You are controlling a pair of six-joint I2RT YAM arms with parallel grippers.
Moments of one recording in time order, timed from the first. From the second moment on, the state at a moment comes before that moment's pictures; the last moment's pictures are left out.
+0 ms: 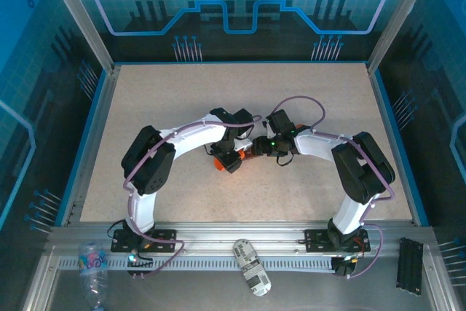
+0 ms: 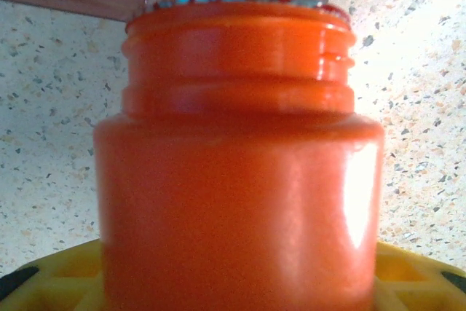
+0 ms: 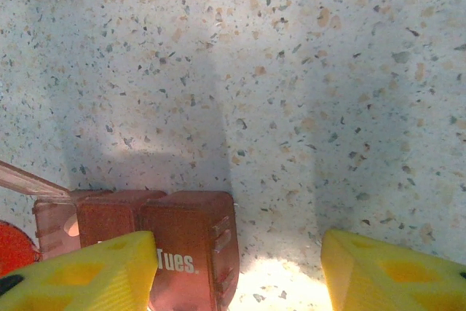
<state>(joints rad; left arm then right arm) -0.71 1.96 1.47 -1.08 0.03 0.07 0.50 1.73 0.93 -0.27 -0.19 0.47</state>
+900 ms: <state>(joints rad) -0.69 1.54 1.01 -0.51 0.10 0.04 0.50 1.73 0.99 -0.40 -0.19 0.47</state>
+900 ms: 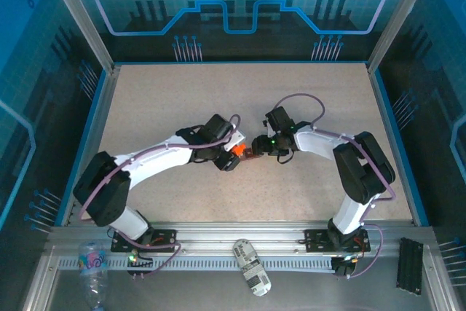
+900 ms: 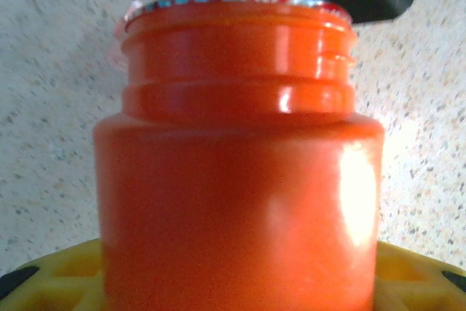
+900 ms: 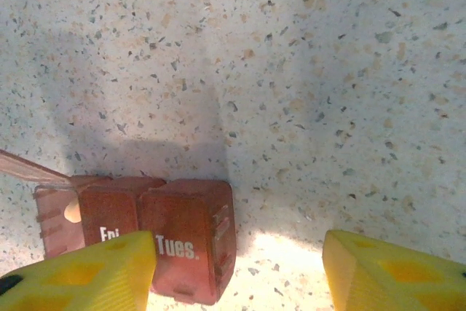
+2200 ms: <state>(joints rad) -0.67 1.32 0.72 0.77 0.21 -0.07 0.17 1.83 1.34 -0.77 -0.10 0.33</state>
